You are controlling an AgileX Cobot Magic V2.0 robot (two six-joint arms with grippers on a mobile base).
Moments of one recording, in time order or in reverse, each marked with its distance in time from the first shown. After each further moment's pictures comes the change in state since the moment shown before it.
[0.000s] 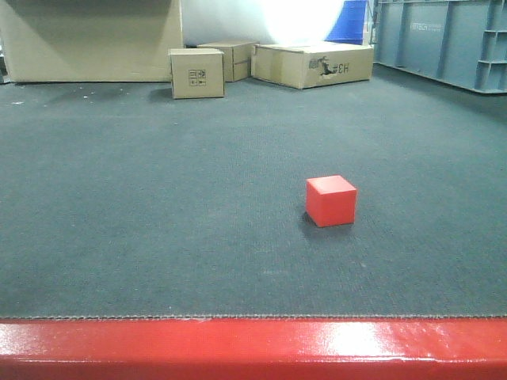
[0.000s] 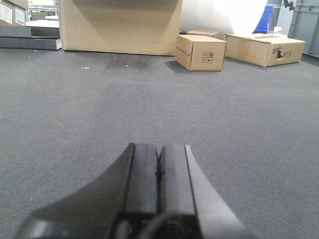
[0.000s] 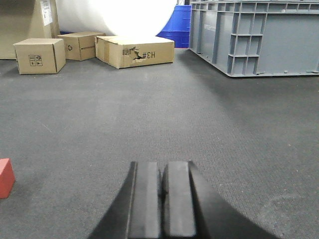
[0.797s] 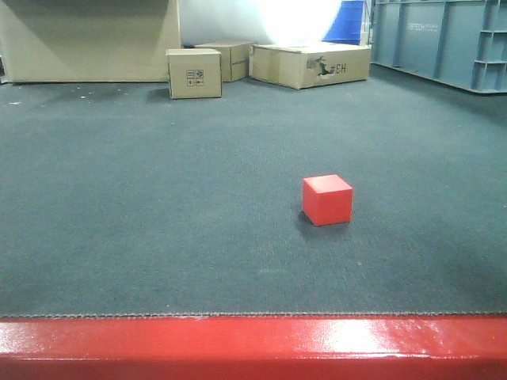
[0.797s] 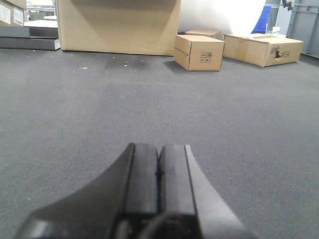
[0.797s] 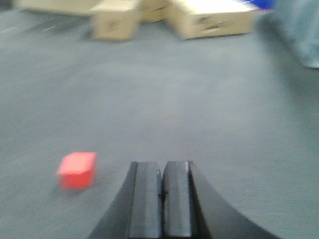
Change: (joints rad) left arm 0.000 0.000 0.000 0.000 0.000 0.000; right arm 0.211 0.362 -0.445 -0.065 0.268 0.038
